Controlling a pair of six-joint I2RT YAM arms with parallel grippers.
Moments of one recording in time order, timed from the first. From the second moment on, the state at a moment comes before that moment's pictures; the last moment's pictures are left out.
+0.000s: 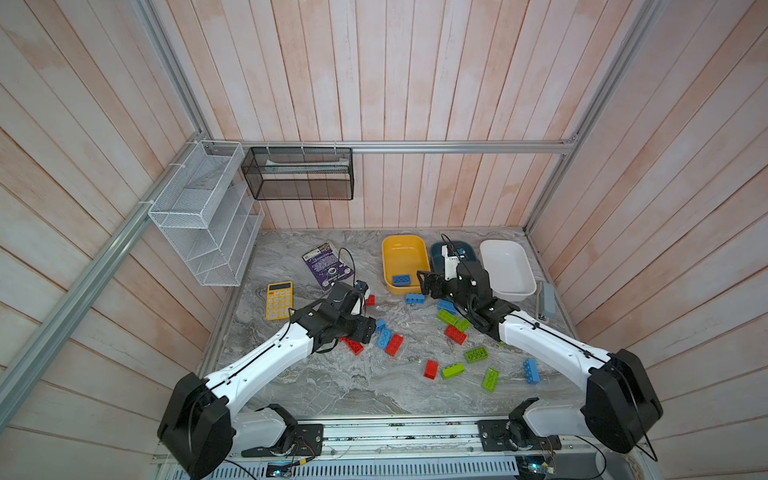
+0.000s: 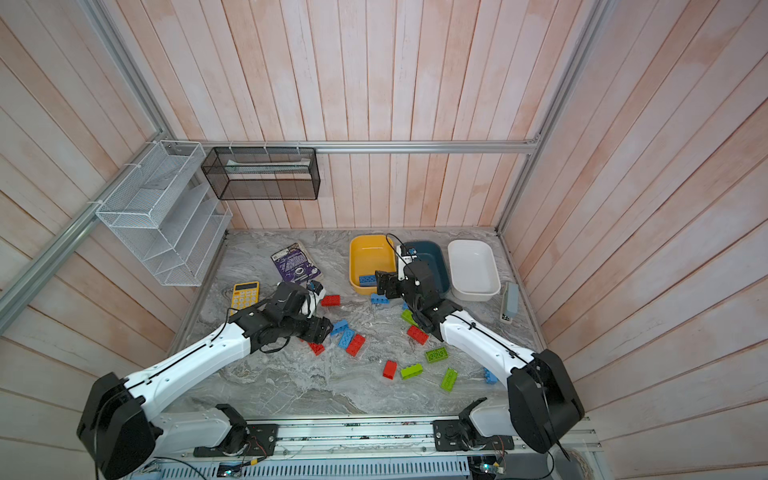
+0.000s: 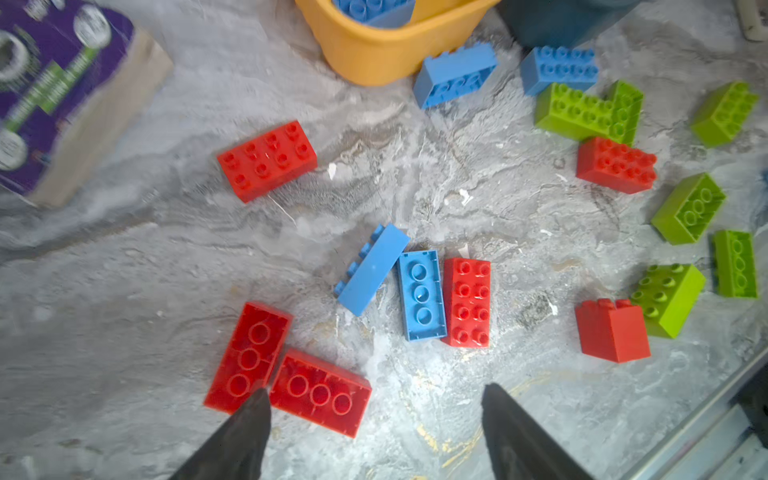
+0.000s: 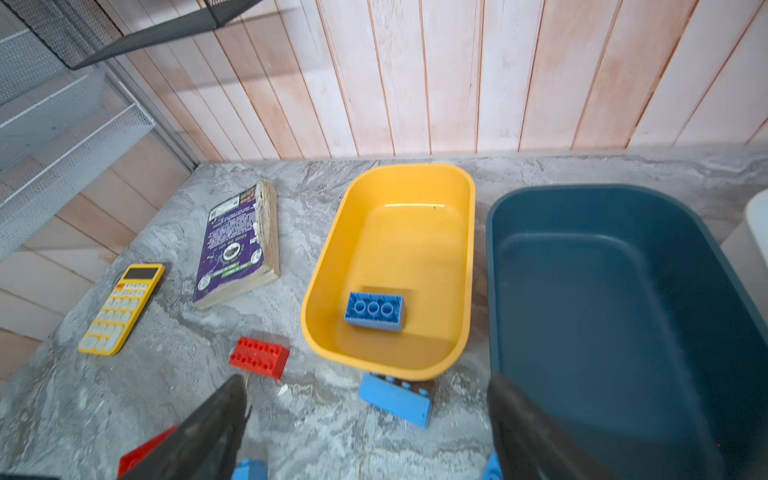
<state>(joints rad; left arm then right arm) -0.63 1.32 0.91 -0.58 0.05 -0.17 0.58 1.32 0.81 0.13 0.07 0.36</state>
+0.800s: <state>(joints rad) -0.65 1.75 1.09 -0.55 -0.04 0.00 0.58 0.98 0.42 0.28 0.00 0.51</state>
